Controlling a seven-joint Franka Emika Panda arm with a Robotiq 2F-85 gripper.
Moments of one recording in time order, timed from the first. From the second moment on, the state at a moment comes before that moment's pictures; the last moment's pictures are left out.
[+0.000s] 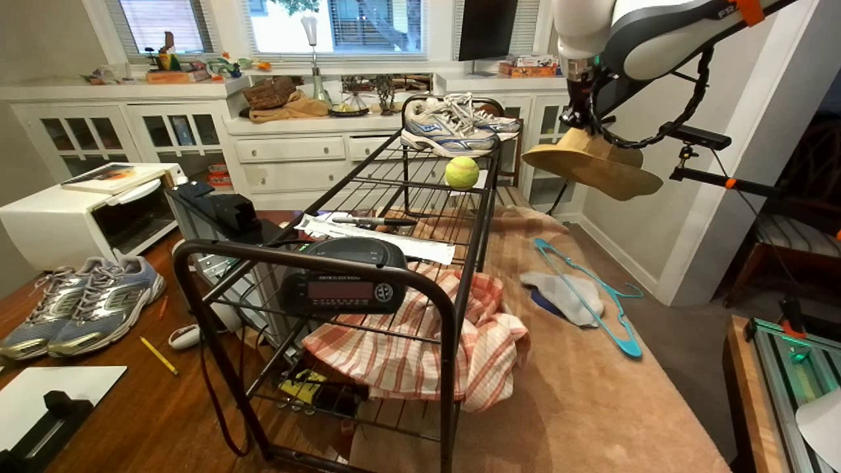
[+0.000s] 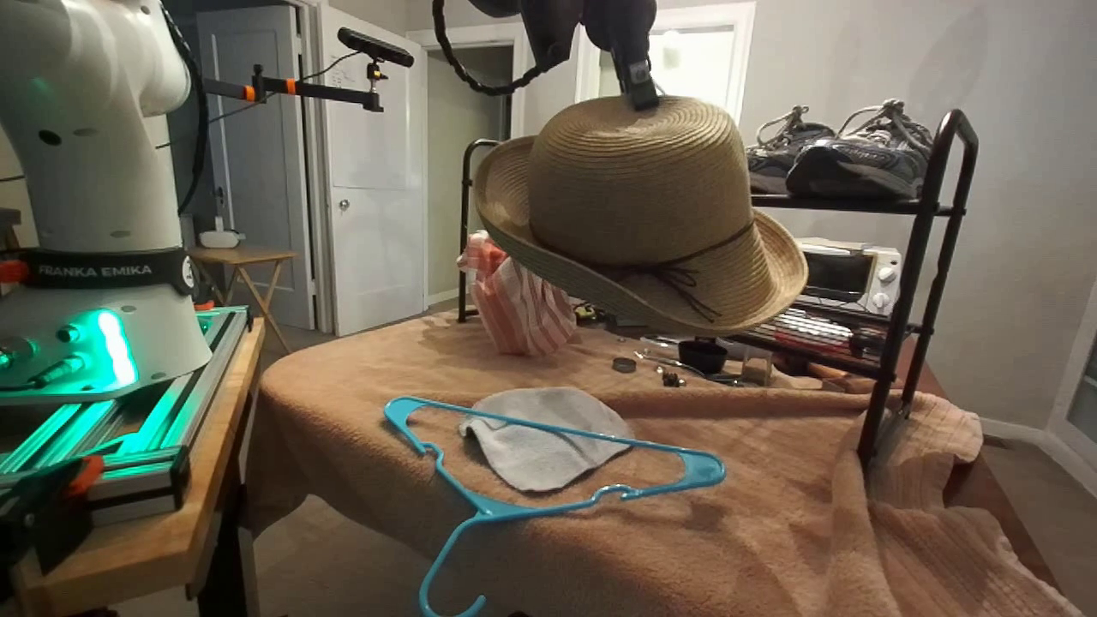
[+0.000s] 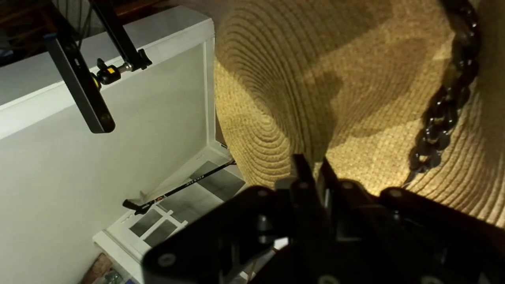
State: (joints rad) arm -0.16 -0.09 -0.12 -2.16 -0.83 2.01 0.78
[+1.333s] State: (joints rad) arm -0.20 0.20 -0.20 -2.26 -0.62 2.24 0.61
